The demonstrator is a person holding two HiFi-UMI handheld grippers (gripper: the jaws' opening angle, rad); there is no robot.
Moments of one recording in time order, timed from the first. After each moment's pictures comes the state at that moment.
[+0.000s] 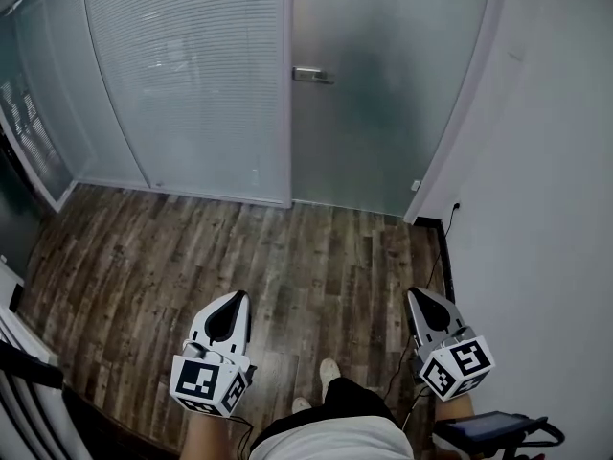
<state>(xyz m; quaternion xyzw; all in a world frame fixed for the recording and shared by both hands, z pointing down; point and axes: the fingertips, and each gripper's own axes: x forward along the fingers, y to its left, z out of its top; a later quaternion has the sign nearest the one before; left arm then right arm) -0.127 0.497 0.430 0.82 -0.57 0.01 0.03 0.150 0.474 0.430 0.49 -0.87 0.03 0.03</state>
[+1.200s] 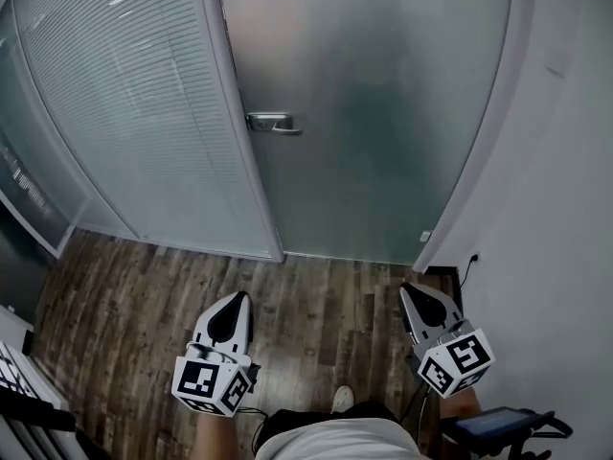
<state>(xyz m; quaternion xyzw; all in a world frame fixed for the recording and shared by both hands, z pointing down) -0.003 0.102 0.394 0.81 -0.59 0.01 0.03 0.255 0.070 0.402 0.45 -0.89 0.04 0.01</state>
